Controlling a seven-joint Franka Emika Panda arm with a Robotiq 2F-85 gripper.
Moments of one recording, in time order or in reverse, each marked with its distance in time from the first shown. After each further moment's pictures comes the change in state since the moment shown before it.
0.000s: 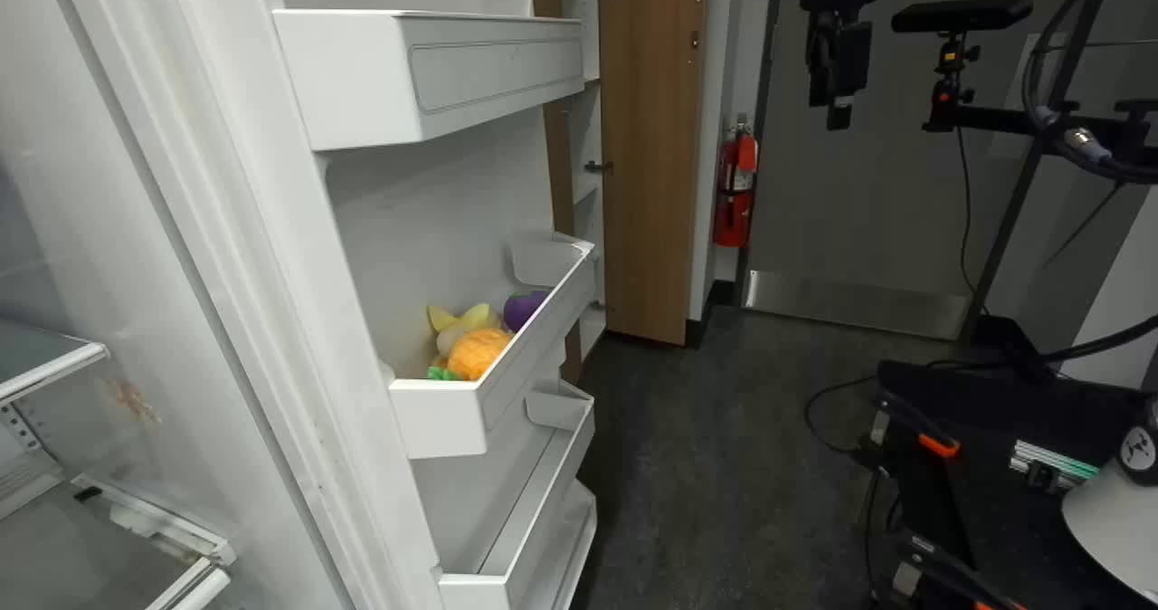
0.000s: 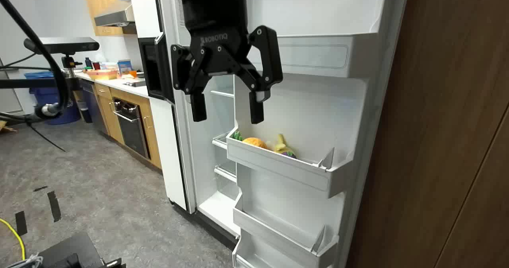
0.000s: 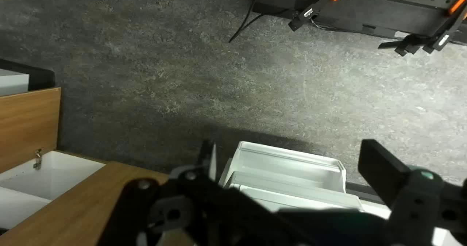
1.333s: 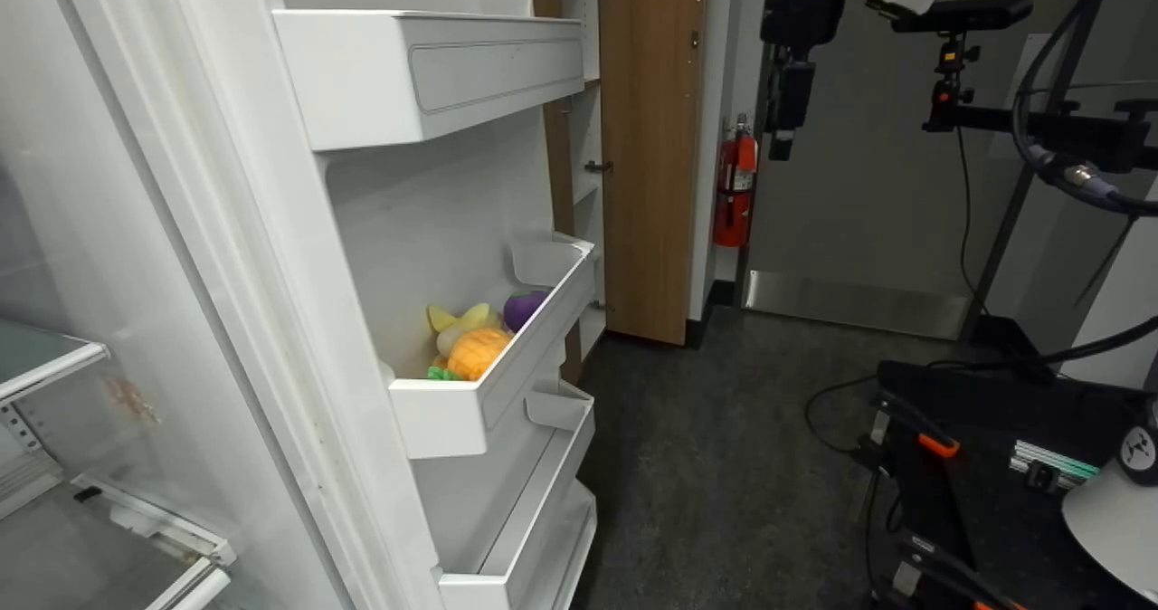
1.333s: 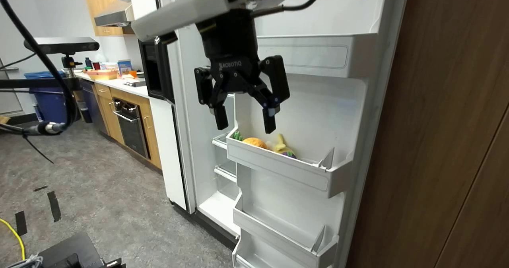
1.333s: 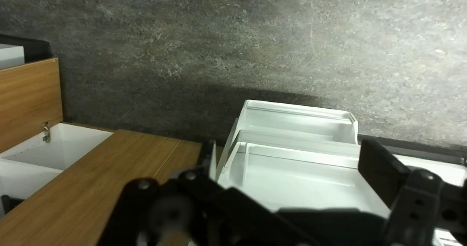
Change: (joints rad) arm 0.012 0.059 0.008 -0.067 0.049 0.251 0.103
